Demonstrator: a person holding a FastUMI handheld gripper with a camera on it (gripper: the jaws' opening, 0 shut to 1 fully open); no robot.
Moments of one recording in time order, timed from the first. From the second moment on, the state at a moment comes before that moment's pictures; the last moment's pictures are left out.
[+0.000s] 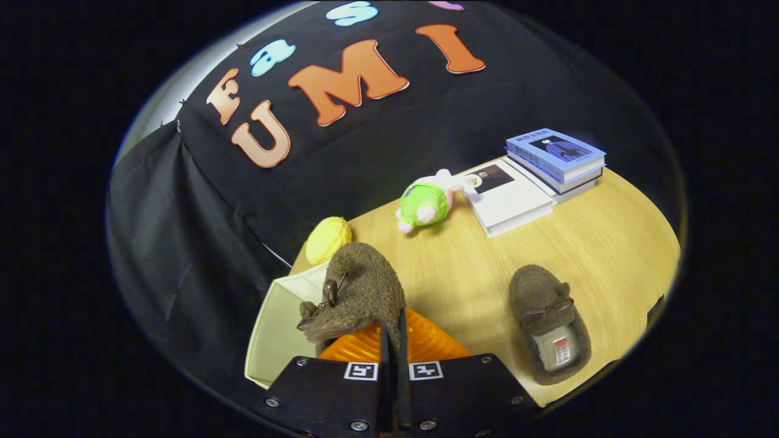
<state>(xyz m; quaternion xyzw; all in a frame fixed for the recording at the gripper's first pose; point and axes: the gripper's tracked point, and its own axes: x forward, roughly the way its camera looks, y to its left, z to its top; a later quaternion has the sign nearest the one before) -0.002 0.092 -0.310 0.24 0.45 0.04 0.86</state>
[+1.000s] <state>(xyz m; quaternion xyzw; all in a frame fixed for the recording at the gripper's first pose) -0.007 0.274 -0.351 0.27 0.55 0.06 0.79</state>
